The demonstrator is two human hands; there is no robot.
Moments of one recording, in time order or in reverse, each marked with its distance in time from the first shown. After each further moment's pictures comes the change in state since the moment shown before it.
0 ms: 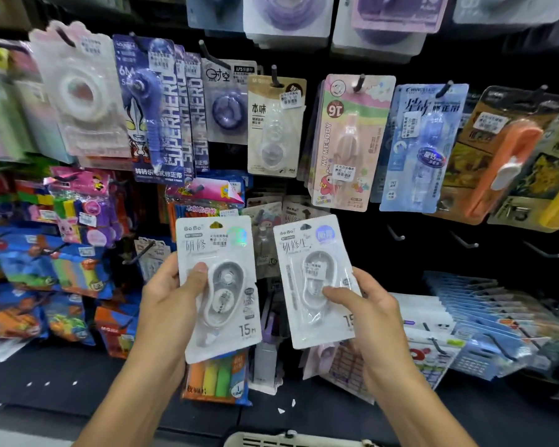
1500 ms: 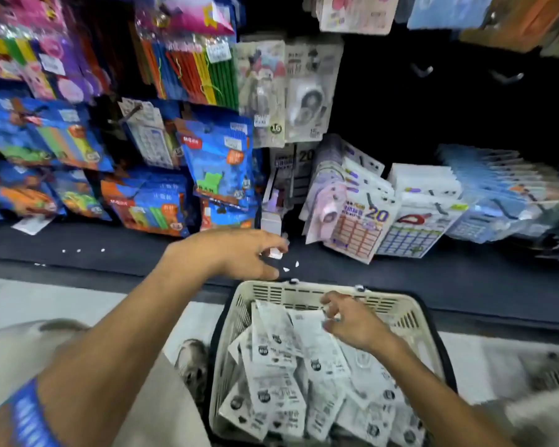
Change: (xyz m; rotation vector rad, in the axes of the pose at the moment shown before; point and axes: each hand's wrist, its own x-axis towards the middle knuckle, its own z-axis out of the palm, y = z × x) left_hand -0.040 -0.077 0.006 1.532 -1.116 -0.124; right_hand -0.077 0.190 -0.111 -1.197 -0.550 0.439
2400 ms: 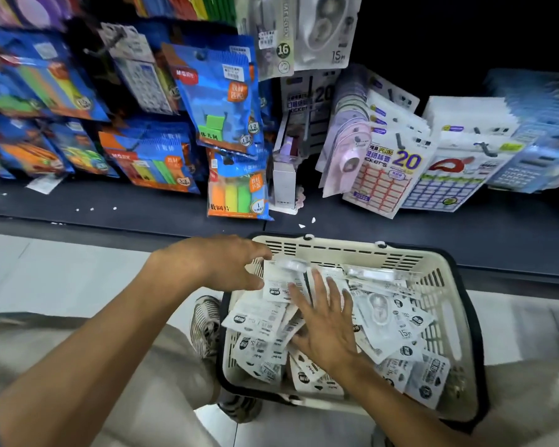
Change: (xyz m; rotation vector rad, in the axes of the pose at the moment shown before) left_hand -0.008 -0.028 0.061 0.065 -0.217 -0.110; right_hand 0.021 0.024 0.154 -0.463 0.213 -0.195
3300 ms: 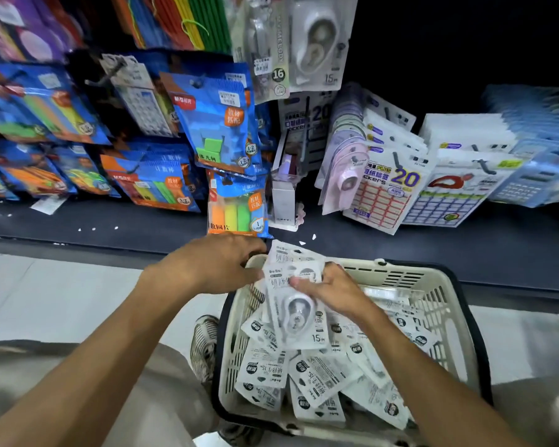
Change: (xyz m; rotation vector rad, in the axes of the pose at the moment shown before) left_hand 0.010 -0.007 -0.018 -0.028 0.230 -0.053; right_hand 0.066 0.026 -0.101 1.036 -0.170 0.149
